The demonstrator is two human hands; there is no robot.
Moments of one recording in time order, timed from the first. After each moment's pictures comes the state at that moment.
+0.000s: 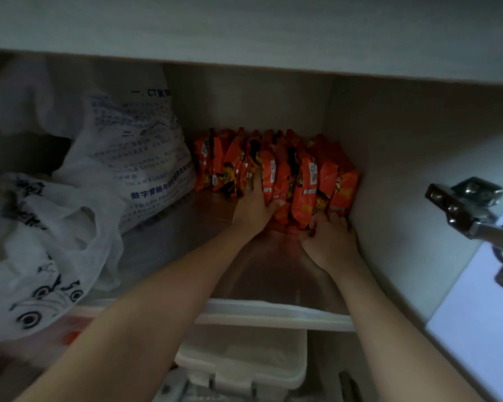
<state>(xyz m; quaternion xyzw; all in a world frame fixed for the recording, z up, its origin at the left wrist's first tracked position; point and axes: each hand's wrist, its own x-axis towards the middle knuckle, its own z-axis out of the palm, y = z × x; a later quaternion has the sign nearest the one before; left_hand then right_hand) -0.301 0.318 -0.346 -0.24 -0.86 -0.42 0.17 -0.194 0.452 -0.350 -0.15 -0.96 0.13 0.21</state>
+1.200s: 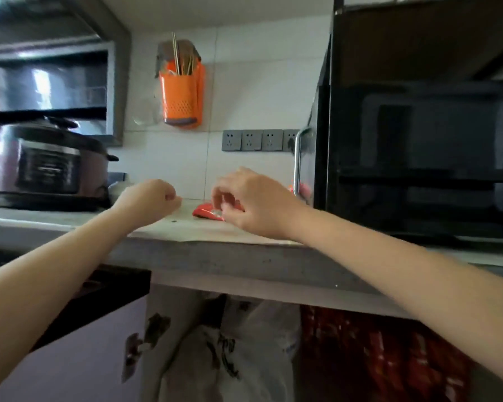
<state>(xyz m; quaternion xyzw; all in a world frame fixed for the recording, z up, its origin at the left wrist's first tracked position) -0.151 -0.140 0.006 -0.03 -0.92 -0.09 0.38 -0.082 0.079 0.018 0.45 -0.81 0.04 0.38</state>
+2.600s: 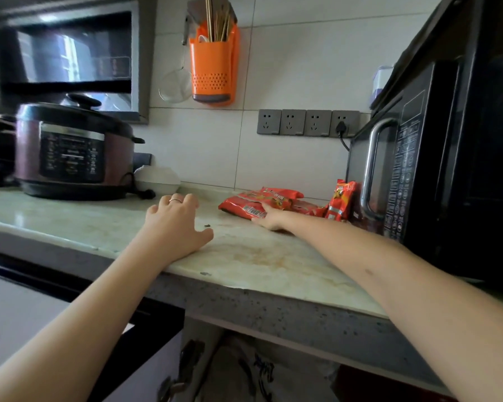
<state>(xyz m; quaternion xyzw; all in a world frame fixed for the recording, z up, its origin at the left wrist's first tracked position) -0.191 -0.163 -0.006 0.03 -0.94 -0.11 0.32 -0.373 0.013 0.020 0.06 -0.99 0.08 0.05</state>
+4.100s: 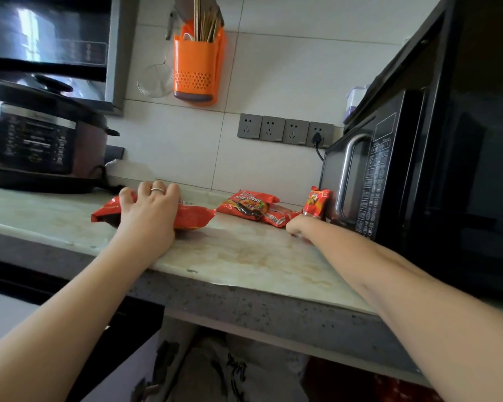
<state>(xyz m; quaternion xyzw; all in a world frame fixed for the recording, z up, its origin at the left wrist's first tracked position) -0.194 -0.169 -0.007 0.03 -0.91 -0.01 0.41 -0.324 0.095 0.029 -0.07 -0.98 0.17 0.09</state>
